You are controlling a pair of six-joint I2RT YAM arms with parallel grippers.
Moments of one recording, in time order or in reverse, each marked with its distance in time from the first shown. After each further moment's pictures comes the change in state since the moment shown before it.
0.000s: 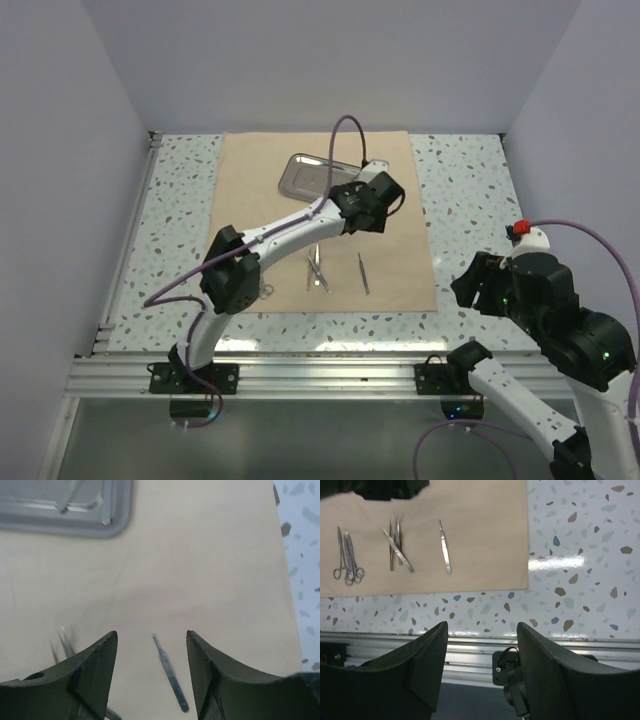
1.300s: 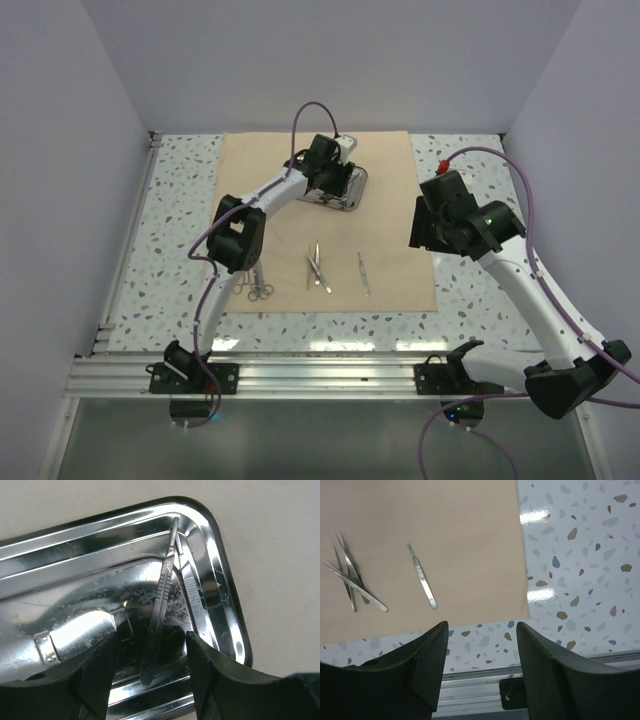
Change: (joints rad) left arm 0.451 0.338 0.191 0.411 0.573 0.658; right arm 0.000 0.586 0.058 0.190 0.105 0.040
